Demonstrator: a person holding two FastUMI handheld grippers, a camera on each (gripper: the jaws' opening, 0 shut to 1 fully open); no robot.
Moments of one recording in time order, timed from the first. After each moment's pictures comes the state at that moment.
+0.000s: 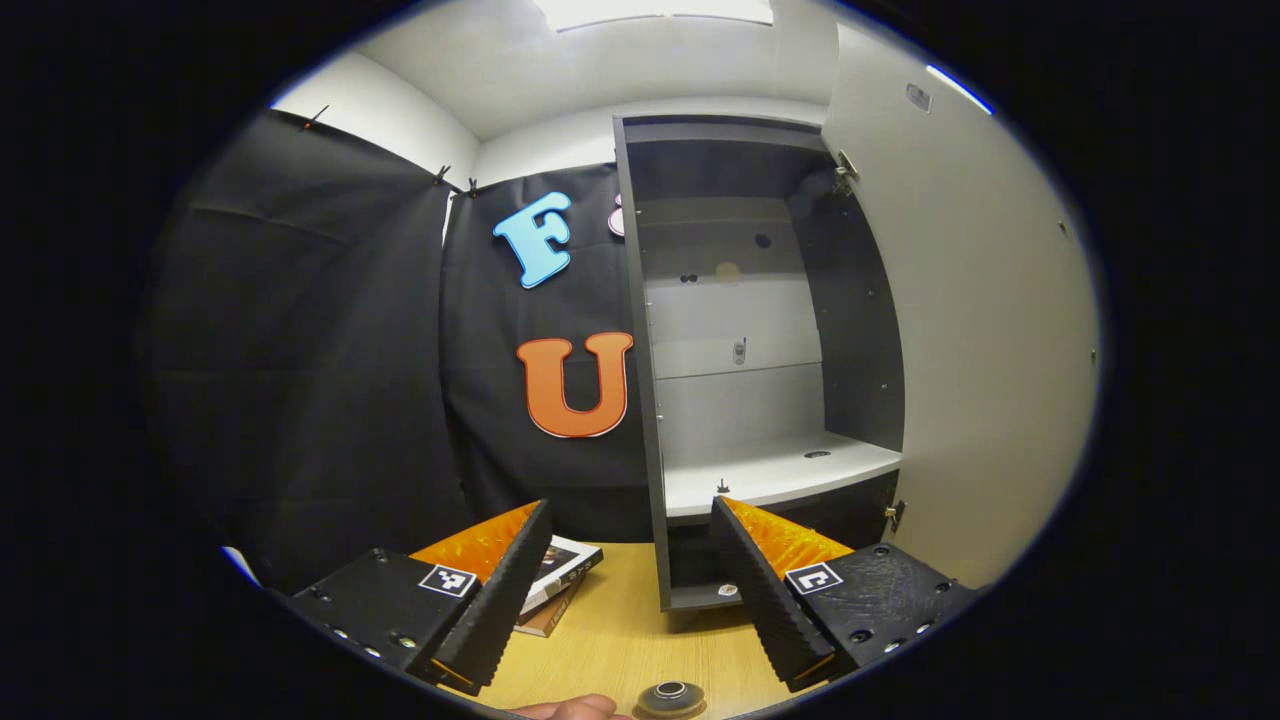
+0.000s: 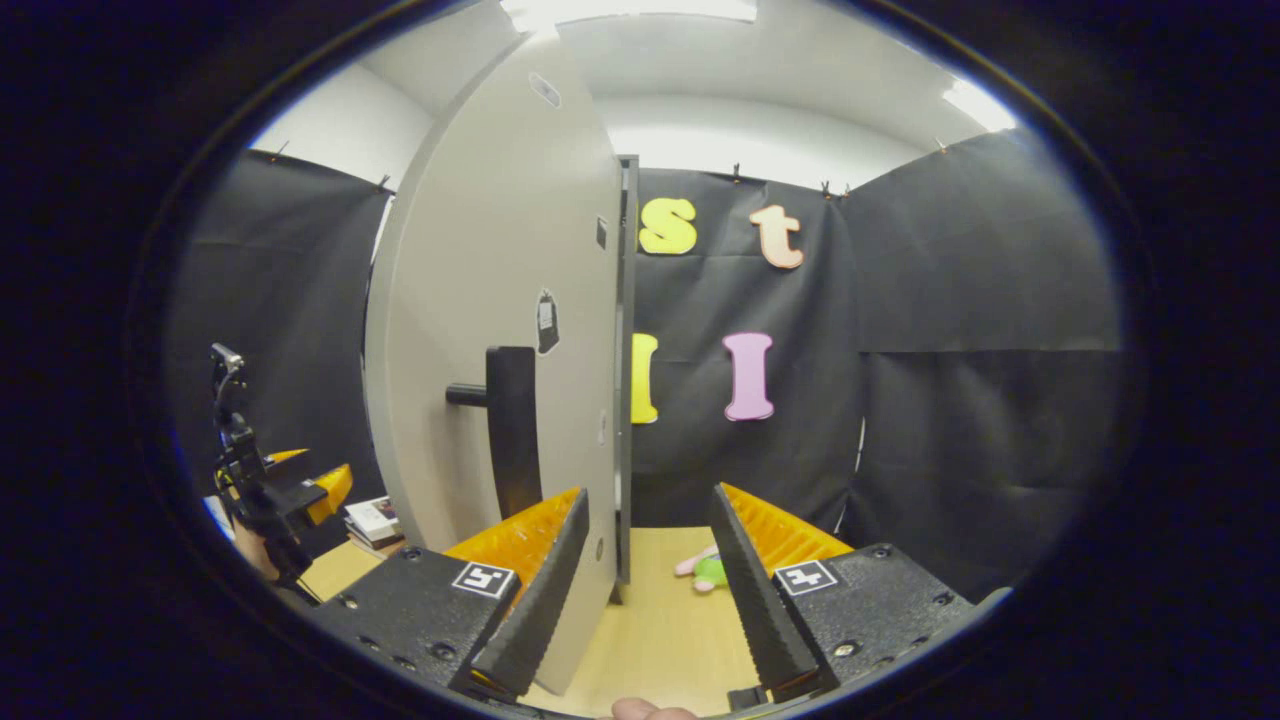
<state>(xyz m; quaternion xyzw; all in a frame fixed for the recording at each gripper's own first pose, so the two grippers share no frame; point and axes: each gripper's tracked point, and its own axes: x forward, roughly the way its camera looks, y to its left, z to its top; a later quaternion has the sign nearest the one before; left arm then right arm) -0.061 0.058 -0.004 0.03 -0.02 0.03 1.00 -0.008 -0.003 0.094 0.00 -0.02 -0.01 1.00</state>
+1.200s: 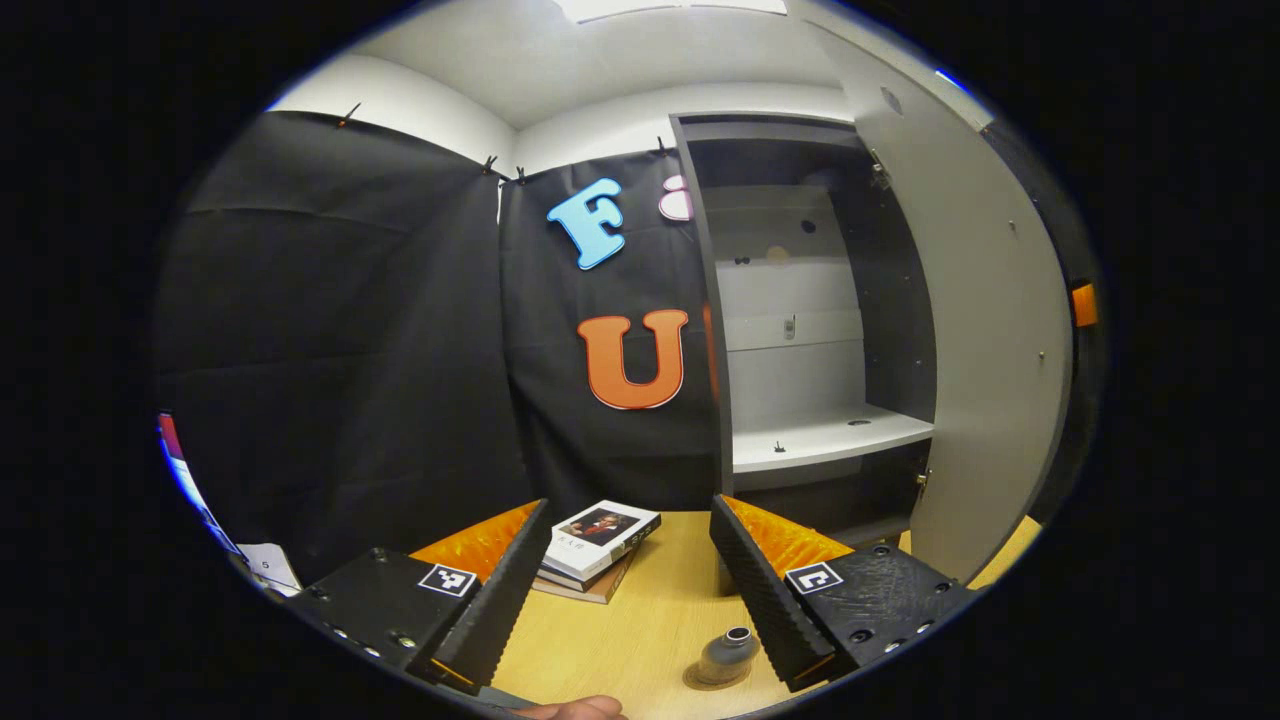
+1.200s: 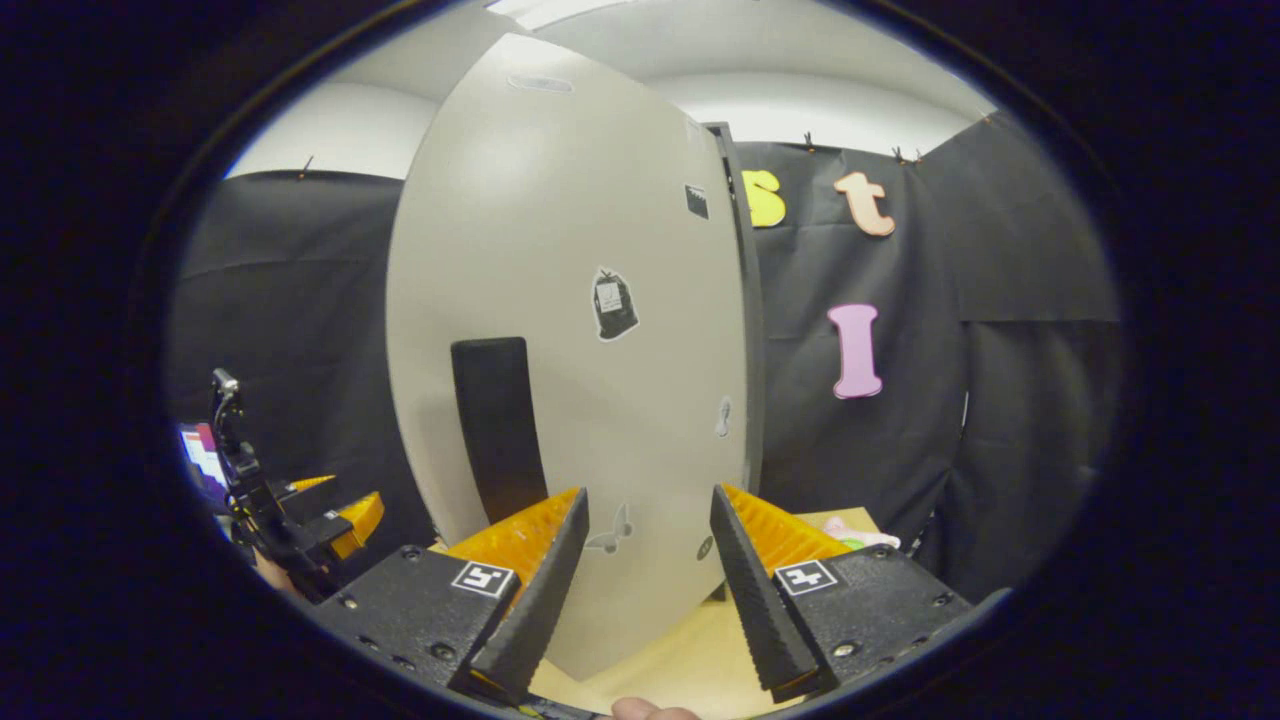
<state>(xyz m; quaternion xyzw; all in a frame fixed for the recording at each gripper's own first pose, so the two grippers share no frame) -0.135 0.116 -0.019 0.03 0.01 0.10 0.99 0.031 0.102 0.086 0.04 0.02 0.12 0.99</state>
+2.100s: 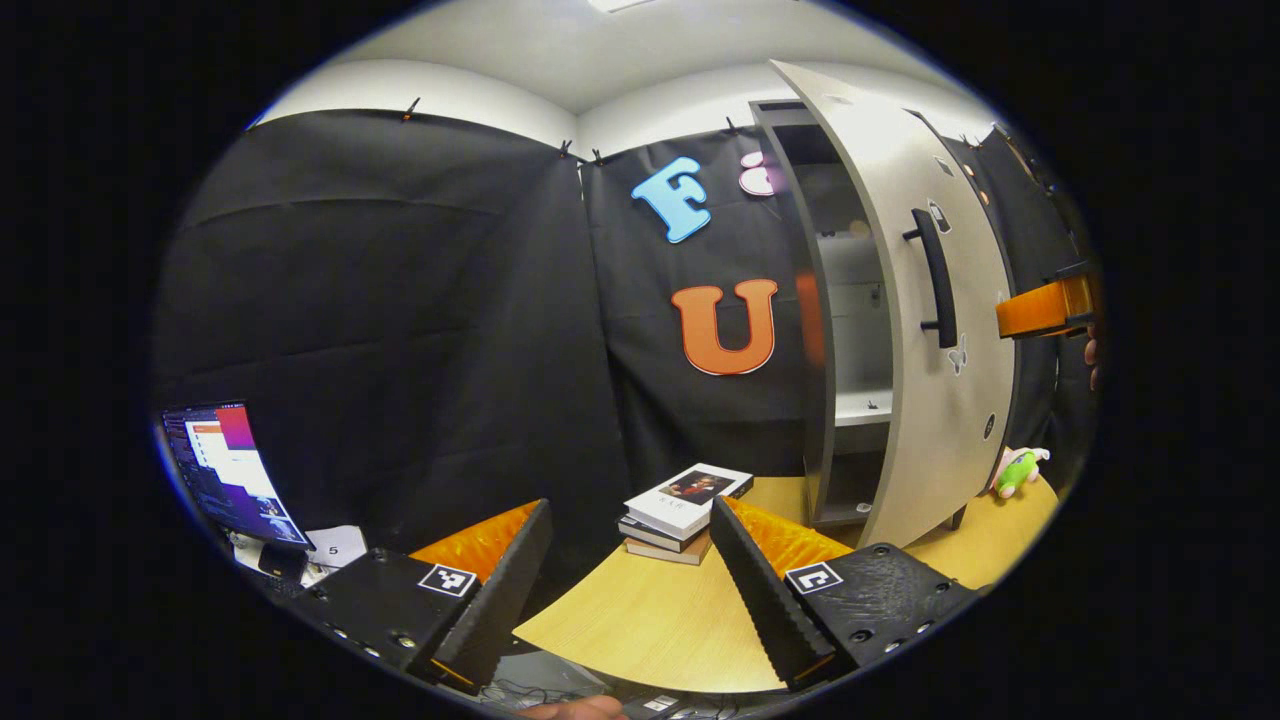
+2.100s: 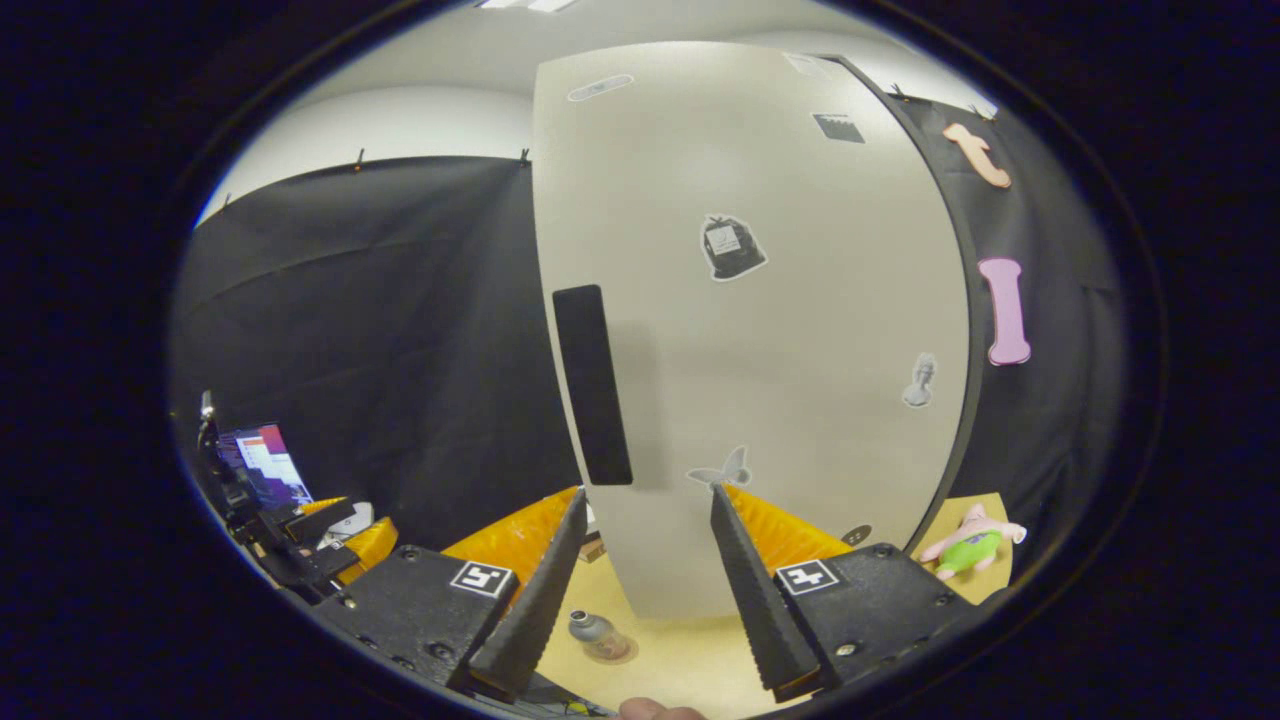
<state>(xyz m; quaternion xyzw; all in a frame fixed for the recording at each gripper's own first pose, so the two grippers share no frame) -0.205 0.194 -0.045 0.03 0.06 0.22 0.97 0.082 0.240 0.058 0.03 0.08 0.28 0.96</state>
